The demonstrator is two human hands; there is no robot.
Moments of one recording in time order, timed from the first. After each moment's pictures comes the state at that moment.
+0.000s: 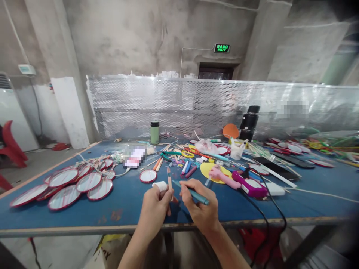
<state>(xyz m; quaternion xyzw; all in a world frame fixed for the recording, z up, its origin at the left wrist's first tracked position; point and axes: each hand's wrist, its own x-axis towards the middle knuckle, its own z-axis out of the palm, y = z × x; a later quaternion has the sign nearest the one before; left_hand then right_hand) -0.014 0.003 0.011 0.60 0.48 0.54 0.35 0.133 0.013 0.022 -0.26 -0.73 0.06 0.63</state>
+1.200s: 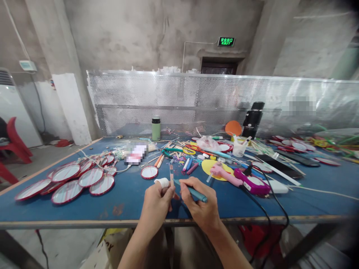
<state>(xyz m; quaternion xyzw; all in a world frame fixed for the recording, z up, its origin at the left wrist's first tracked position) -0.013 0.002 0.010 0.61 0.49 0.53 0.32 0.133 0.014 0.020 -0.25 -0.76 0.06 0.60</state>
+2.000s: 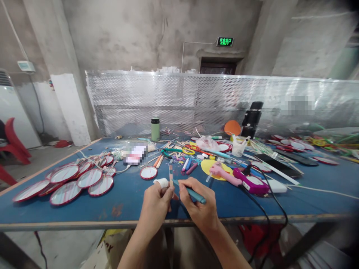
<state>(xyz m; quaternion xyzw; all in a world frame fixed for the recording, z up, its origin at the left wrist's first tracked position) -0.013 0.002 0.008 0.61 0.49 0.53 0.33 0.132 0.015 0.017 -0.25 -0.76 0.05 0.60</state>
